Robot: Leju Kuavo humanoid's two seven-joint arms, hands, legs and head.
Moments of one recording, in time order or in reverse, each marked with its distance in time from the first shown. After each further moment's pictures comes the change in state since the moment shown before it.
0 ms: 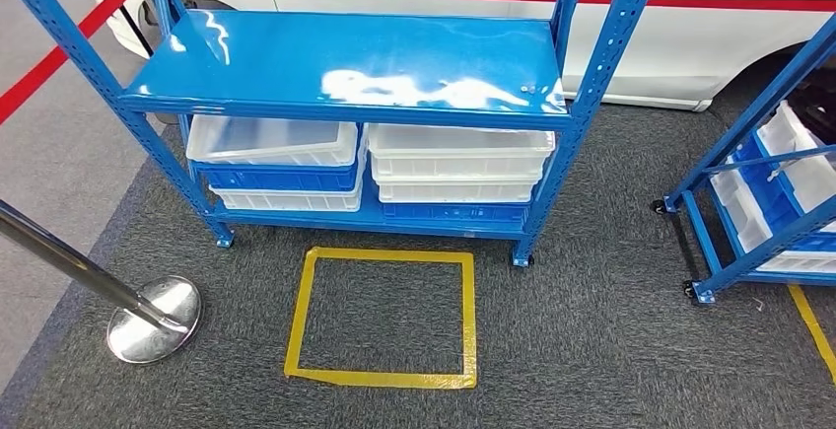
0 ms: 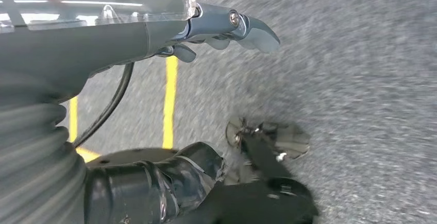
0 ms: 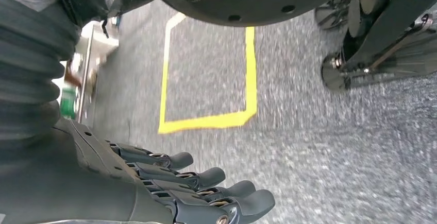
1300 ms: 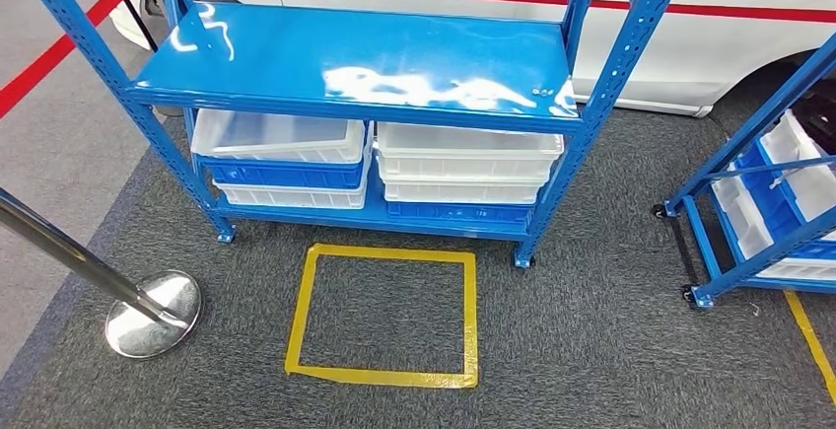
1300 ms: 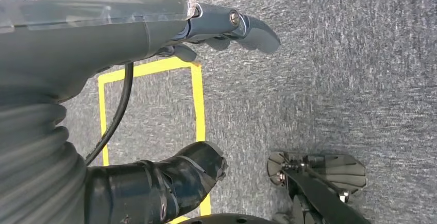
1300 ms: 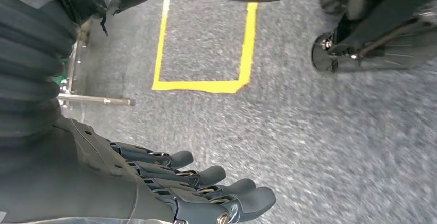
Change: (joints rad) left arm 0.101 0.065 -0.270 -0.016 0.114 -0.027 0.046; right arm 0.036 -0.049 0.282 -0.082 -0.112 0.017 0.012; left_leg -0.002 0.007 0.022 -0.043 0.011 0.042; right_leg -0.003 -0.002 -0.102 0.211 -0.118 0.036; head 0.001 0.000
